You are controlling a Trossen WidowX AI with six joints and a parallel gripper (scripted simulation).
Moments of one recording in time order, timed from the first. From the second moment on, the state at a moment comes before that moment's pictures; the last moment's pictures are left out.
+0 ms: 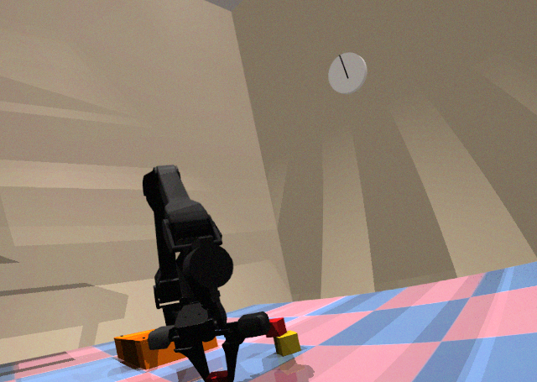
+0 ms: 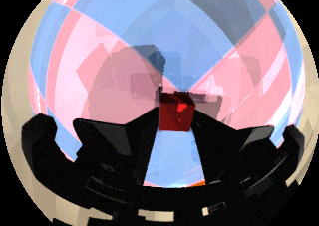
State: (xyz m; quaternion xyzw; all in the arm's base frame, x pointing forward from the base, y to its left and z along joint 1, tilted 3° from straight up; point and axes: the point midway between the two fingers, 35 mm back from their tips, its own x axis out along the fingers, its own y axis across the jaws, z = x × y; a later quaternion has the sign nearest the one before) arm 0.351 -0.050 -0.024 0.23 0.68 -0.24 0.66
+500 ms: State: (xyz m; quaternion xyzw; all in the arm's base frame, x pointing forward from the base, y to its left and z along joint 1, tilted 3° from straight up) arm 0.354 -0.050 0.002 0.23 0.68 -0.24 0.66
